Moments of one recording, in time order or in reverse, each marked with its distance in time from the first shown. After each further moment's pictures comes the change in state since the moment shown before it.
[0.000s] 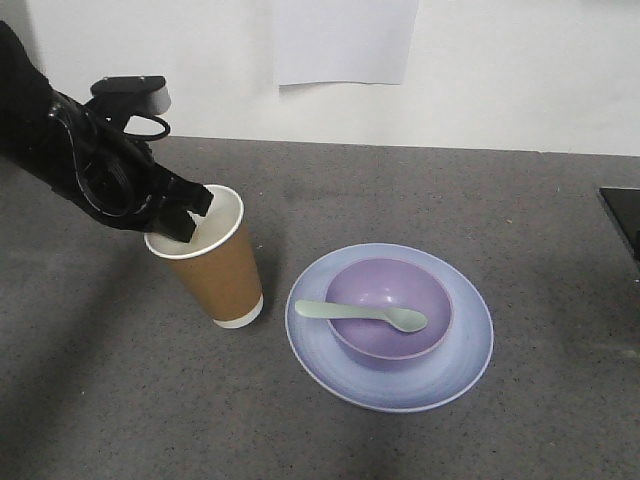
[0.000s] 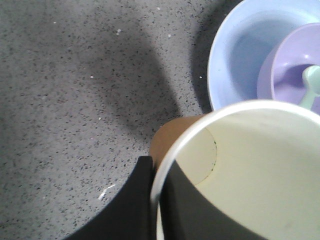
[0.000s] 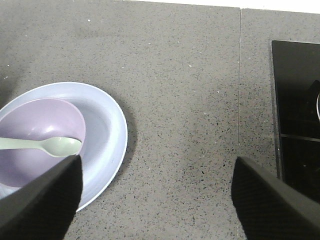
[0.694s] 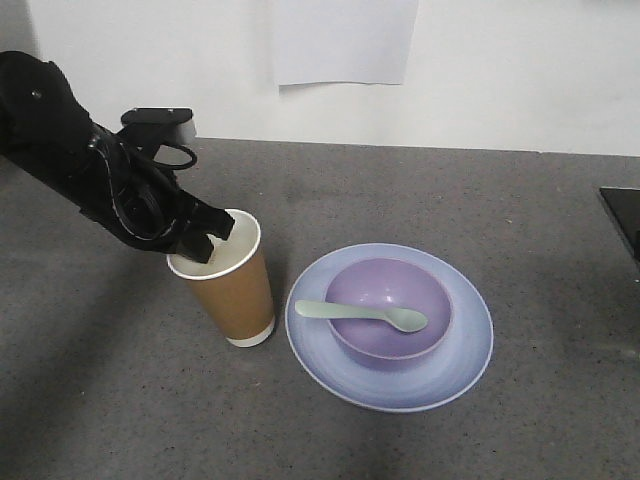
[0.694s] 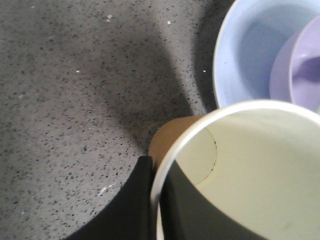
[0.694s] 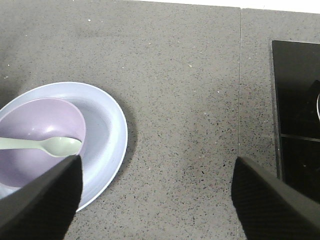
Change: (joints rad) left arm -0.030 0.053 0.040 -0.001 -0.058 0.000; right arm 0.000 0.000 0.000 0.000 0.000 -0.001
